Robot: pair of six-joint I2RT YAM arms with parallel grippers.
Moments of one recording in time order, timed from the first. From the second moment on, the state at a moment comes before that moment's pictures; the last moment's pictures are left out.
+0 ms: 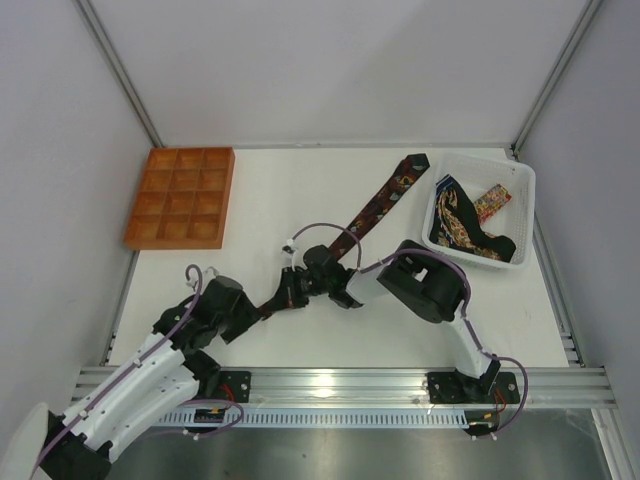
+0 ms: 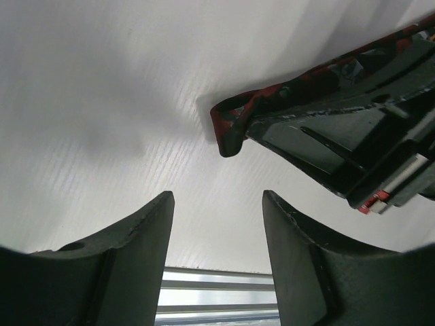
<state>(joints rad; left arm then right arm) -0.58 0.62 0.44 -0.84 -0.18 -1.15 0.96 2.17 1.08 0.65 -0.56 0.95</state>
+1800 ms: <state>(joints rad) -0.48 0.97 0.47 -0.57 -0.15 -1.01 0.88 2.17 1.16 0.45 -0.61 0.77</state>
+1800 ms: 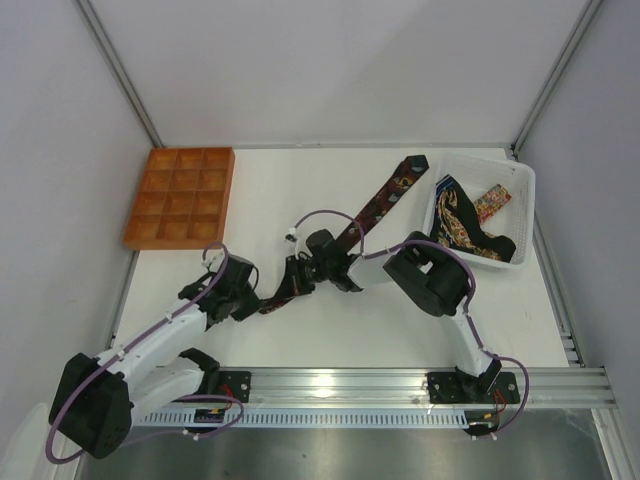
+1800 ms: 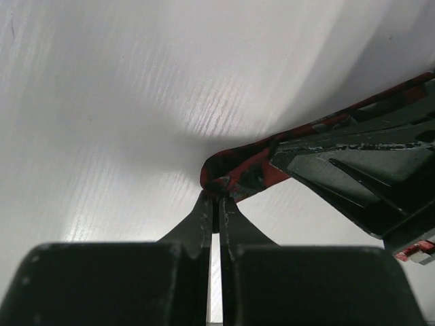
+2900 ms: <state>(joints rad) -0.48 0.95 0.49 -0.58 -0.14 -0.95 0.86 2.15 1.22 0.27 -0.60 0.64</state>
